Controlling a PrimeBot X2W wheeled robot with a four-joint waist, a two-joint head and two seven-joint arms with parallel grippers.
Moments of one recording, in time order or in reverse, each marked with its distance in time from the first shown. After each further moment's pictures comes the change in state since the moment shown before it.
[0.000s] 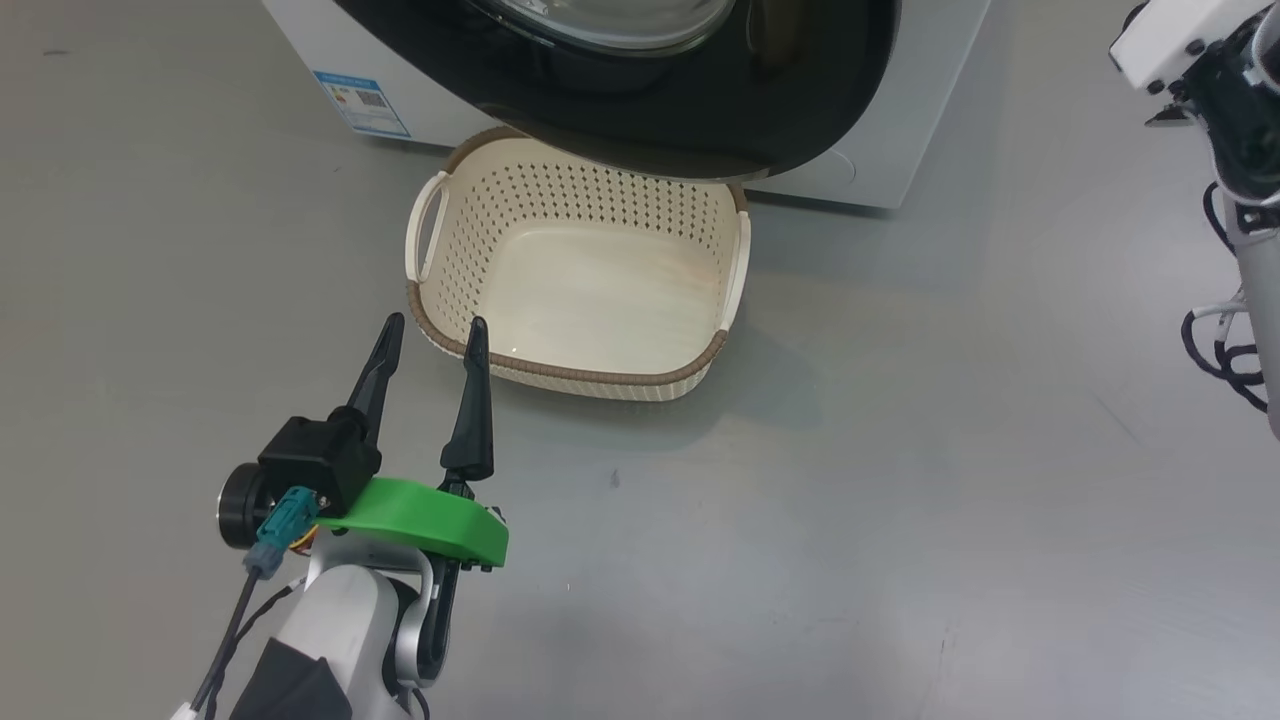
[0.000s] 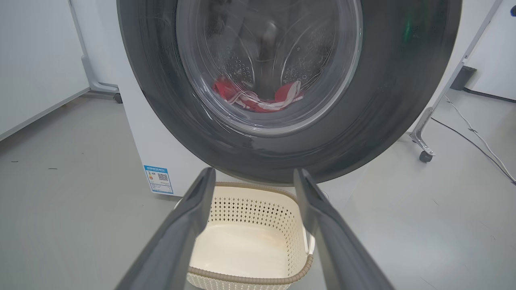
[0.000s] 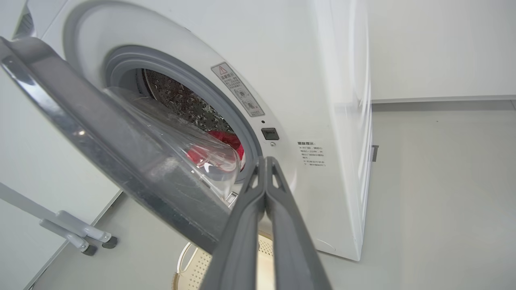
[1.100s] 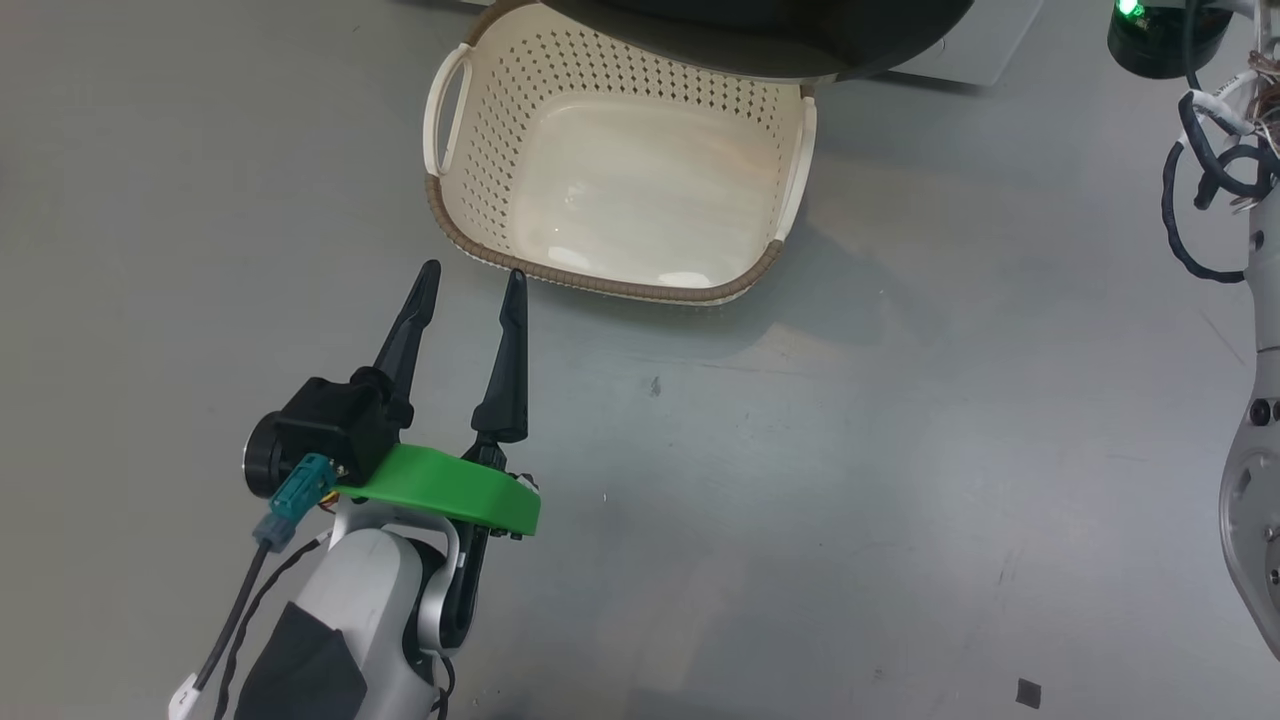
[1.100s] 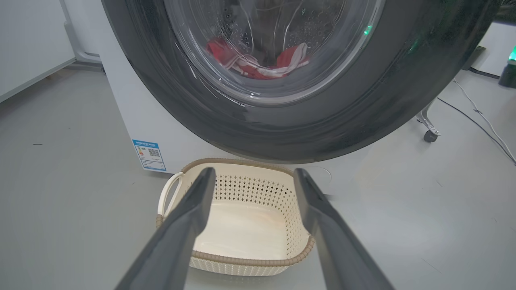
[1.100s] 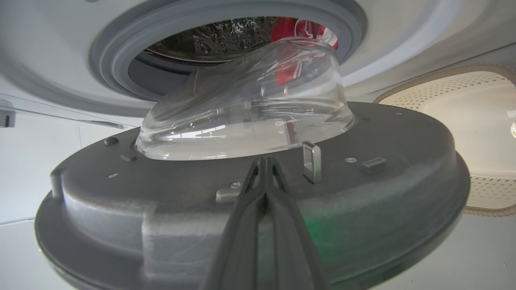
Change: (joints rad) left arm -0.053 -0.001 -0.055 -0.057 -0.041 0.000 0.000; right arm -0.271 0.205 -0.300 0.244 0.538 -0.257 0.506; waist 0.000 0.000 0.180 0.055
